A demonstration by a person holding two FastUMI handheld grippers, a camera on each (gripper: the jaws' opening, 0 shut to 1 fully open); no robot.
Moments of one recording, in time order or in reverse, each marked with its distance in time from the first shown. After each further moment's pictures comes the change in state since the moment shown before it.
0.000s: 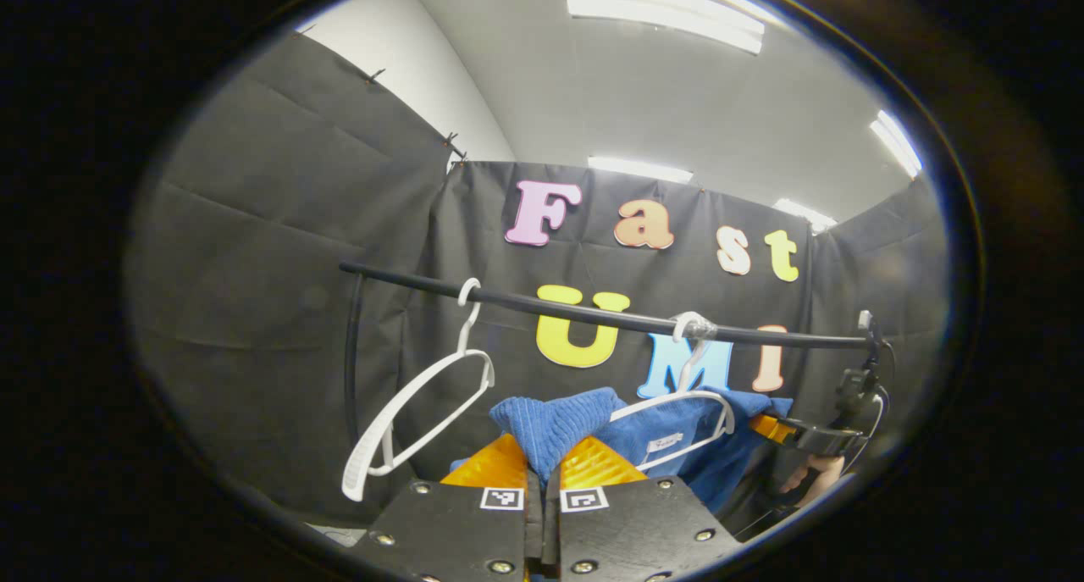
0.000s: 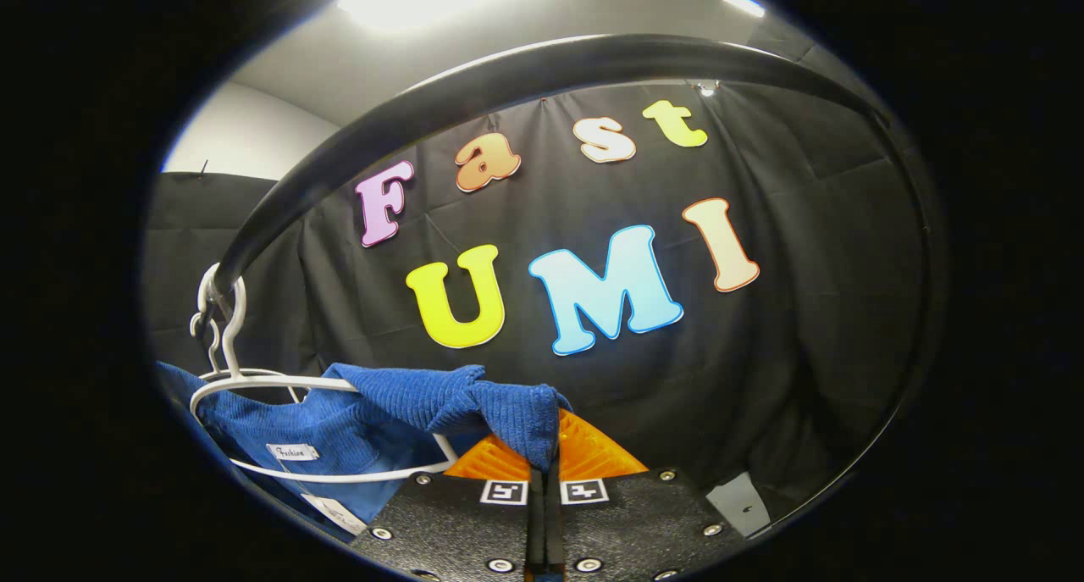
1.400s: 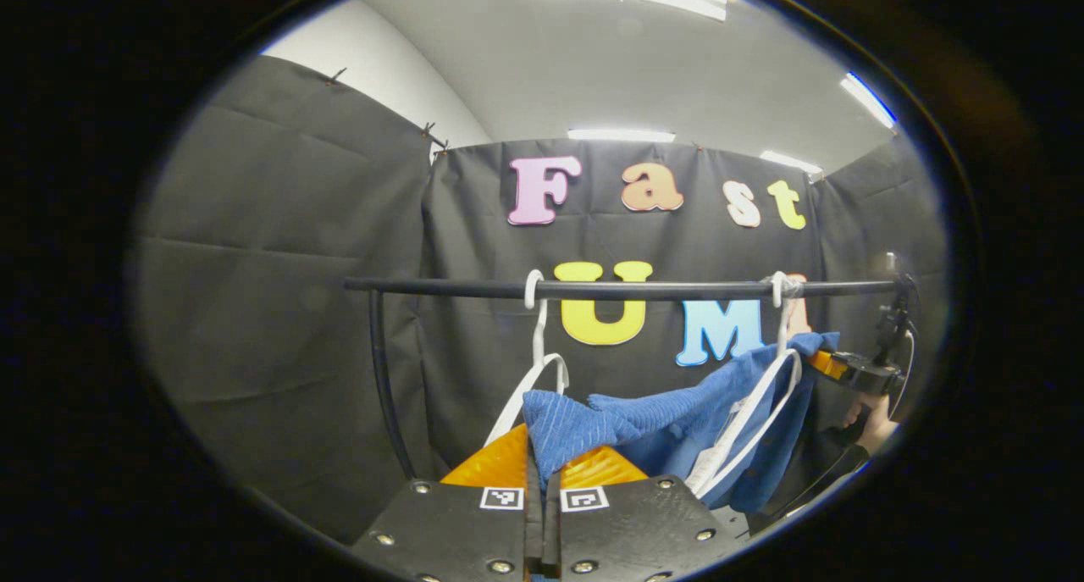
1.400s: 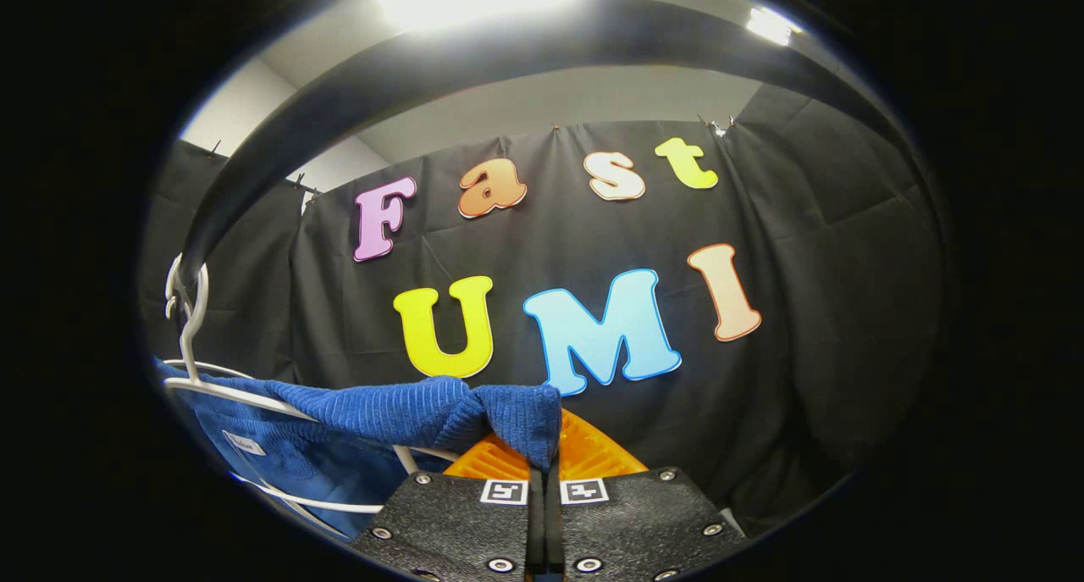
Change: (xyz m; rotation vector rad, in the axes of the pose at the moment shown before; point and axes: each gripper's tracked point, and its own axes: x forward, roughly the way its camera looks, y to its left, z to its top) left arm 0.063 0.090 -0.004 0.150 0.075 -0.025; right arm 0.044 0.006 0.024 -0.107 -0.154 -0.032
